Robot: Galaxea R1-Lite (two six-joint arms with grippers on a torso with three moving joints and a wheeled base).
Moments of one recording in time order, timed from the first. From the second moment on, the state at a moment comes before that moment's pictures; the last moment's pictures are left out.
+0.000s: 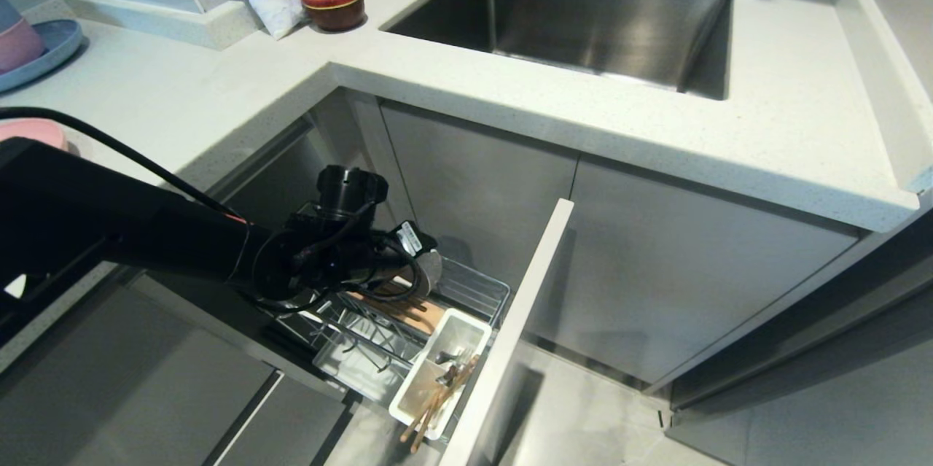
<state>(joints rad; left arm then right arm) -0.42 1.99 -1.18 -0.25 0.06 -0.74 0.00 0.00 0.00 0.00 0.00 0.00</state>
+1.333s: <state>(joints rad) -0.43 1.81 -1.13 -0.24 -0.01 -0.74 0.00 0.00 0.00 0.00 0.00 0.00</state>
